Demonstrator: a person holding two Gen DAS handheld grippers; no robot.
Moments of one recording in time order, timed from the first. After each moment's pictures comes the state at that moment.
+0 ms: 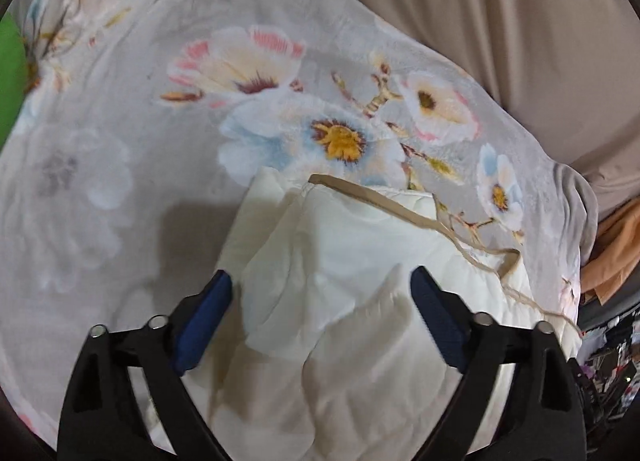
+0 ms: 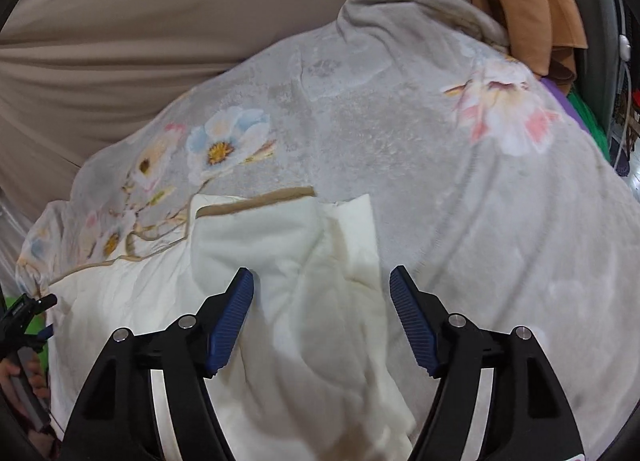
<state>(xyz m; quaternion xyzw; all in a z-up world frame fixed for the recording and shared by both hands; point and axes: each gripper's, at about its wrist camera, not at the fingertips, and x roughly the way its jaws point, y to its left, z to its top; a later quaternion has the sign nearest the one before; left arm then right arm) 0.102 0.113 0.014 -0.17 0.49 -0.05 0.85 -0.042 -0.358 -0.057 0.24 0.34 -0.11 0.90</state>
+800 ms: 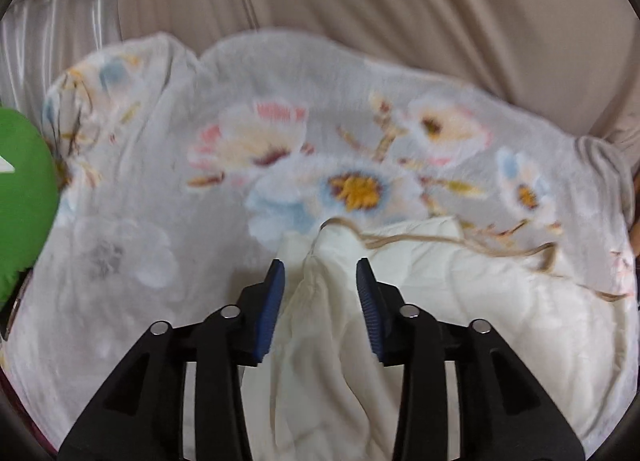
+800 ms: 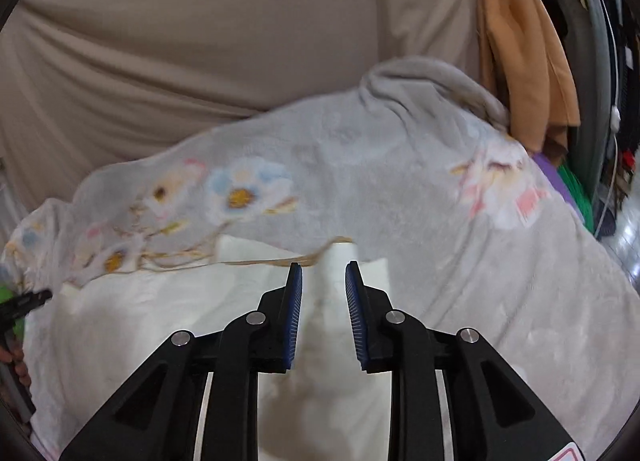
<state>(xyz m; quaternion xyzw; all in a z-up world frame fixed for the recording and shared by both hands) 0.083 0.095 0.055 -0.03 0.40 -0.02 0.92 -0.079 -0.307 -0.008 0.15 0.24 -0.13 0.95</state>
